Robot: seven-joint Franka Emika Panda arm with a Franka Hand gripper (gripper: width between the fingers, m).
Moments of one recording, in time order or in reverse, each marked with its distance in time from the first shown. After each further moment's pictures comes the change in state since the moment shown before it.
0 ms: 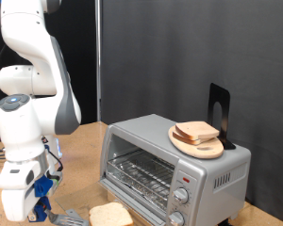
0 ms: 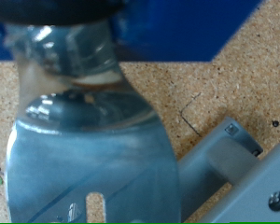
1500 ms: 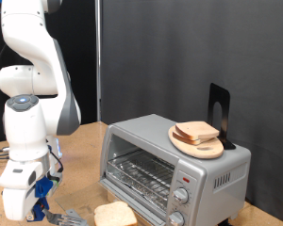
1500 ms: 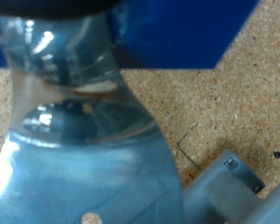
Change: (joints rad) arm 0.025 -0.004 -0.029 -0.007 -0.147 -0.010 0.135
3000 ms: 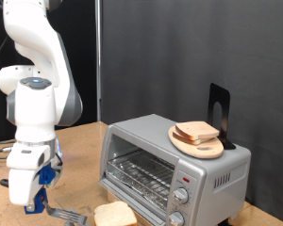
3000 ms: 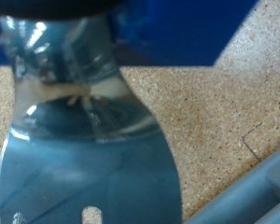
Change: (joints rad) arm 0.014 -0.058 0.002 0.017 -0.260 0.041 0.145
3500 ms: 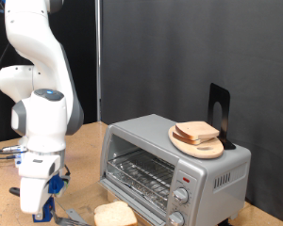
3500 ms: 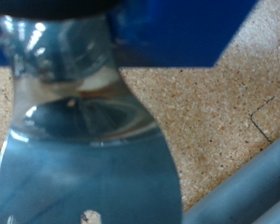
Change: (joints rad) arm 0.019 0.073 -0.004 -0.009 -0.154 0.089 0.170
